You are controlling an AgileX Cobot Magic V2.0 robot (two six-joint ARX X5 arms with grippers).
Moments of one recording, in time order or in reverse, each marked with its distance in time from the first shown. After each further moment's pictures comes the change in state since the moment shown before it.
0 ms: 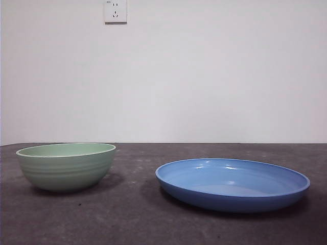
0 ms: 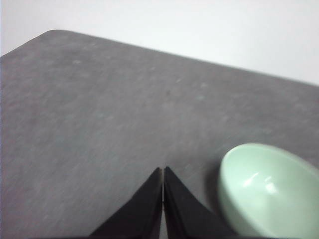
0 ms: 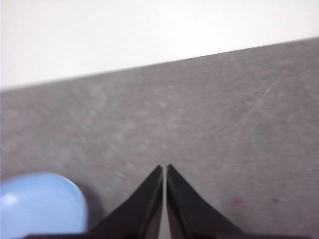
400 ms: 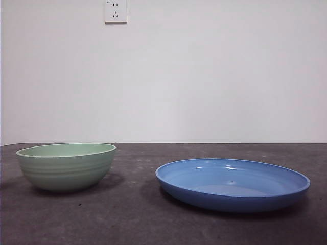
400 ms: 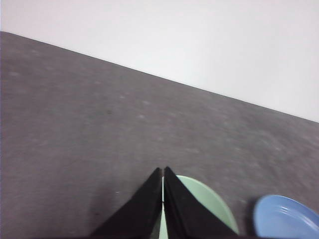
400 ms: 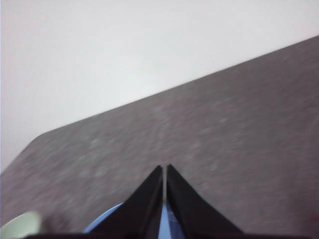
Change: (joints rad) left arm -0.047 0.246 0.325 -0.096 0.145 -0.108; right arm 0.027 0.153 0.336 -0.189 -0.156 0.198
